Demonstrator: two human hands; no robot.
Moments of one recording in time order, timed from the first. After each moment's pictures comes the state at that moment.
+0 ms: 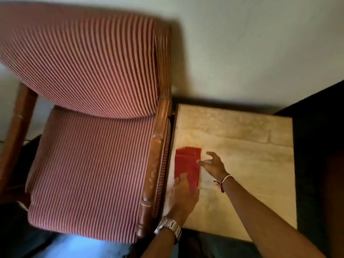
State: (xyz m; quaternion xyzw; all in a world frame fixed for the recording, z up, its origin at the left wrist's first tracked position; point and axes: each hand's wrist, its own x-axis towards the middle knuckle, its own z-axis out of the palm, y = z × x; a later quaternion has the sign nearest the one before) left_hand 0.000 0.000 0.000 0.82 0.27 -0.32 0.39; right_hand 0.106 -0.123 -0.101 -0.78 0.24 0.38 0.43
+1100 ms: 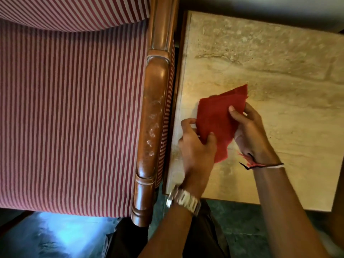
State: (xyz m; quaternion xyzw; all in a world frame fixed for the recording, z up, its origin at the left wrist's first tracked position) left_hand 0.010 0.013 -0.098 0.69 0.39 -0.16 0.58; right_hand 0.074 -0.109 -0.140 -0.61 0.28 0.23 0.71
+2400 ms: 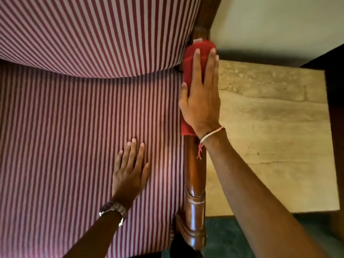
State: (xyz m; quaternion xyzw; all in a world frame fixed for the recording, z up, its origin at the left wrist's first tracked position) left_hand -0.079 0.290 -0.242 0.99 -0.03 -0.03 0.12; right_hand 0.132 0.113 -0.102 -0.98 -0.01 -0.05 0.17
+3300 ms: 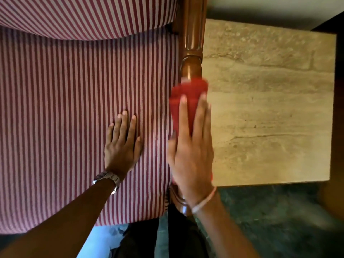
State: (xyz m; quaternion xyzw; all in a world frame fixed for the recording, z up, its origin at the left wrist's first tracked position) left_hand -0.079 0.291 -0.246 0.99 -0.04 0.00 0.12; right_hand -0.041 0.109 -0.084 -0.99 -0.01 0.06 0.15
